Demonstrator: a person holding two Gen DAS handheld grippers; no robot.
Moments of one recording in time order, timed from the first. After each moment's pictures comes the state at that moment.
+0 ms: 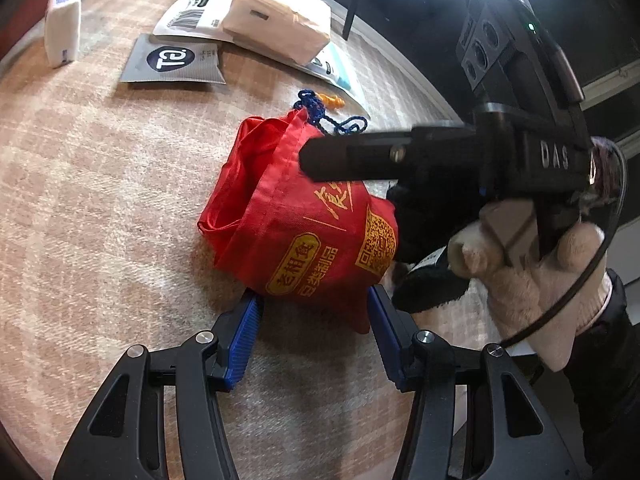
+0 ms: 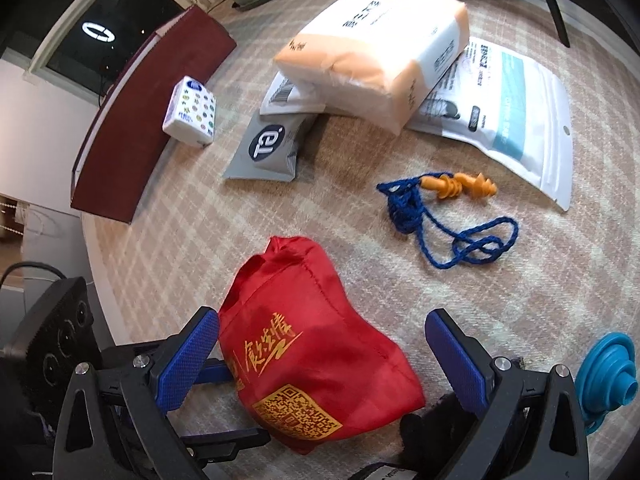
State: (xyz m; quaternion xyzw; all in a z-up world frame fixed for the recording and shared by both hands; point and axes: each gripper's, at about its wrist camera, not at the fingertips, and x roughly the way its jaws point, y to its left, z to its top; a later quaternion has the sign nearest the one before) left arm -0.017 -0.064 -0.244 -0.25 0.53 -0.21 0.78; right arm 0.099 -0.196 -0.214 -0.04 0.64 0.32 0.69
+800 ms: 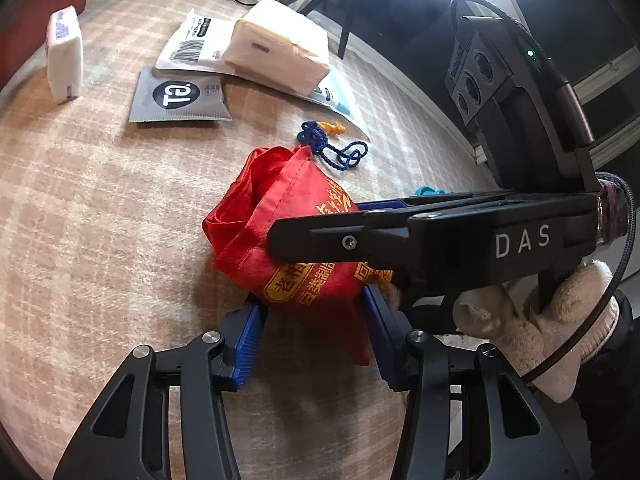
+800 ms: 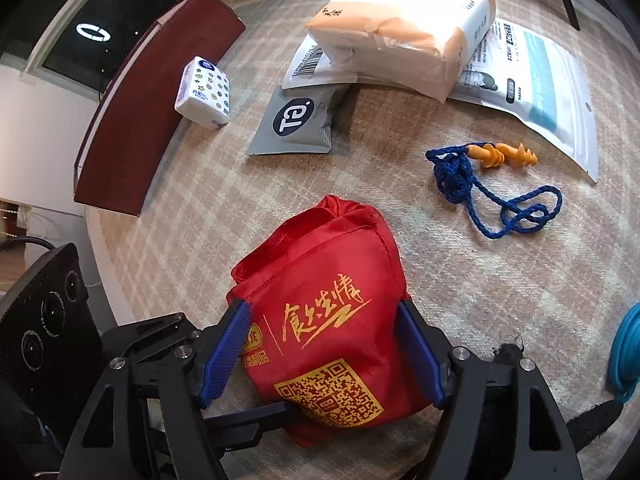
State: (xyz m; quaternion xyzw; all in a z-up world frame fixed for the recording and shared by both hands) left arm 0.002 -0.053 -0.237 -0.23 0.51 -0.21 0.80; right arm 0.079 -0.178 -0.219 -0.03 0.66 0.32 0.68
